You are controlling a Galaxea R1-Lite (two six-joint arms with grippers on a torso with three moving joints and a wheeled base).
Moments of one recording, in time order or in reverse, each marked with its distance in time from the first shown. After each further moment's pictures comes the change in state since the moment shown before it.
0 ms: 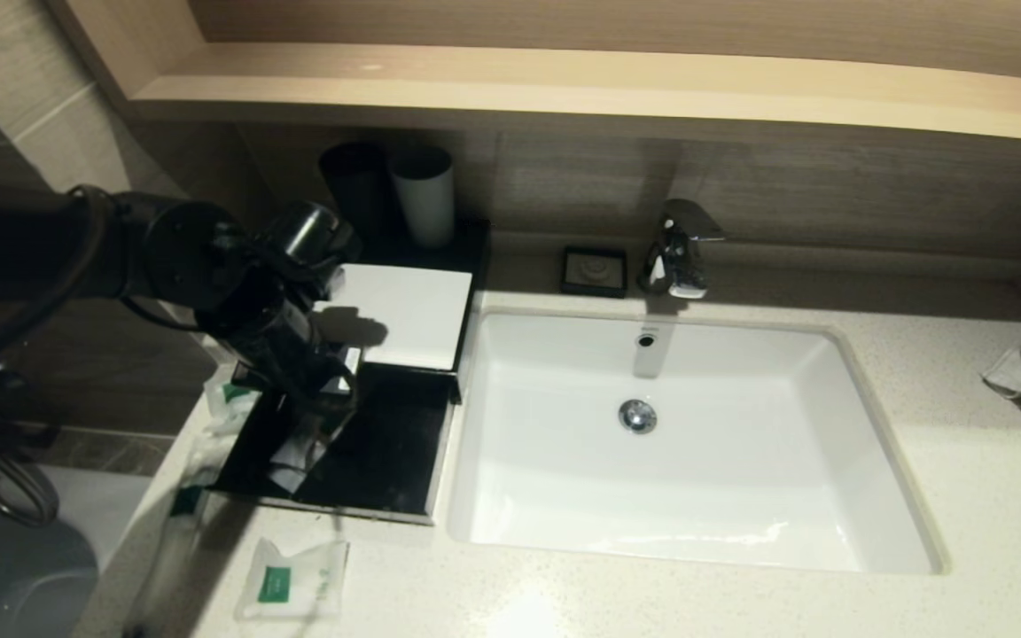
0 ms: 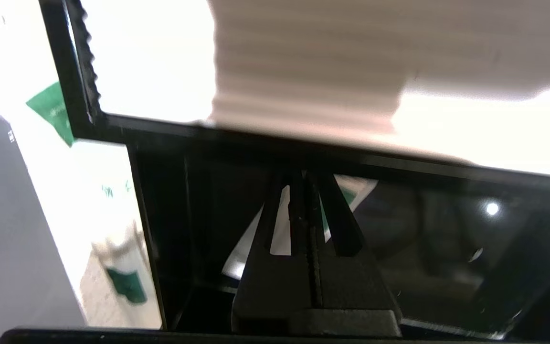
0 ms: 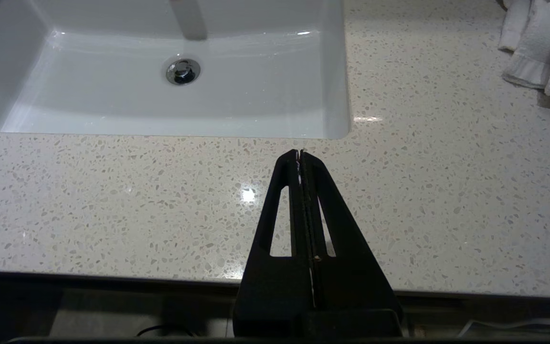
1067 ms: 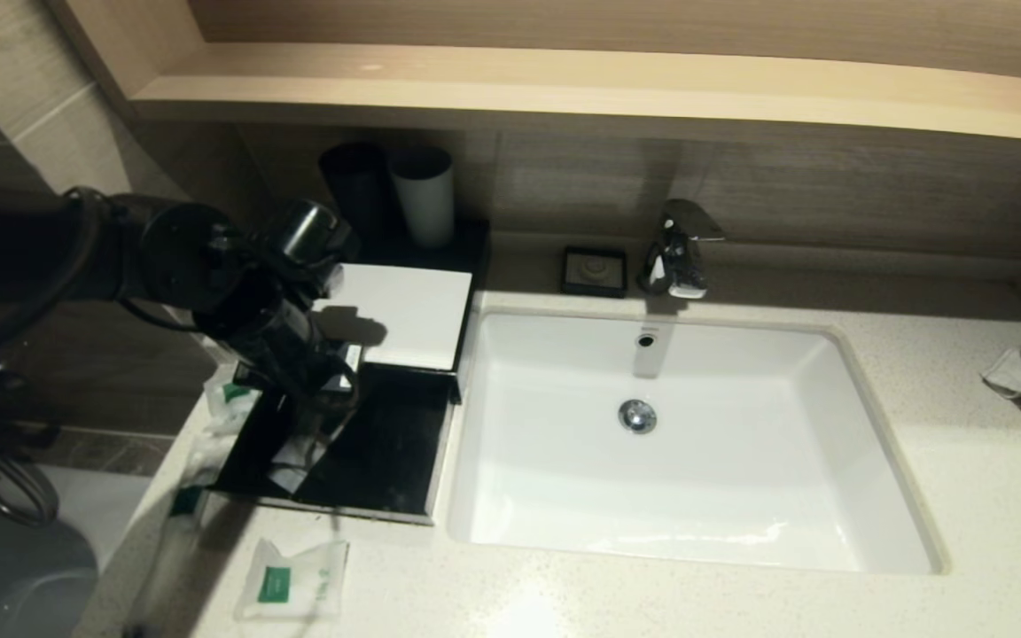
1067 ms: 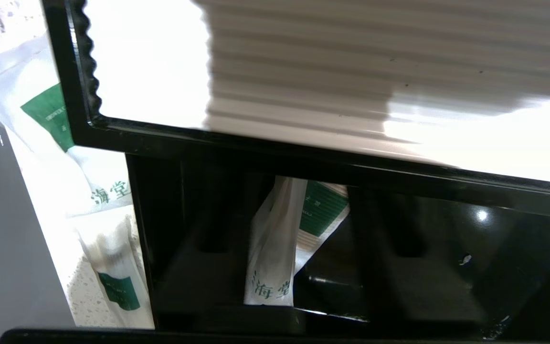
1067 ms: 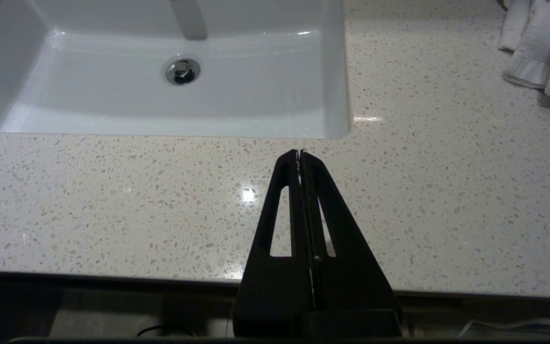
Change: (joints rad) left arm 0.001 -0.009 0.015 -0.023 -0.006 -0.011; right arm 0.000 0.000 0.000 0.000 0.000 0.000
